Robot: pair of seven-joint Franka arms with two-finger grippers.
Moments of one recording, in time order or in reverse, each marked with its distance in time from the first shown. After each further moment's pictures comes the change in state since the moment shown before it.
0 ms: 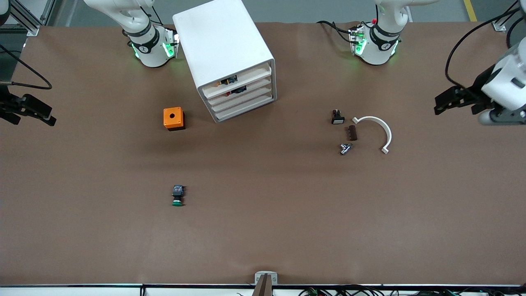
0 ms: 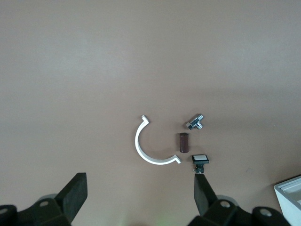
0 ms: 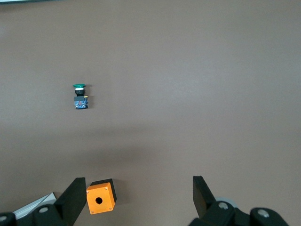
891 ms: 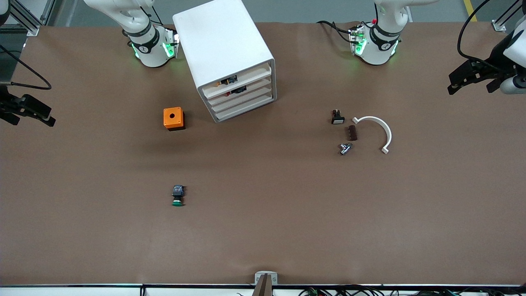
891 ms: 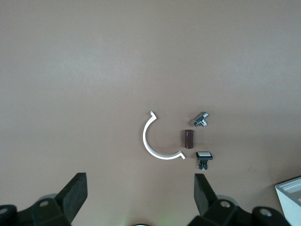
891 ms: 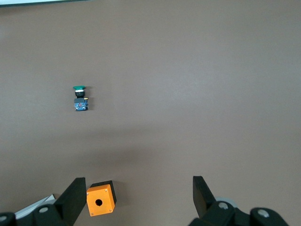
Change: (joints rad) left arm 0.013 -0.193 0.042 -0.099 0.000 -0.010 0.000; right arm 0.000 0.000 -0.001 0.001 0.000 0.009 0.000
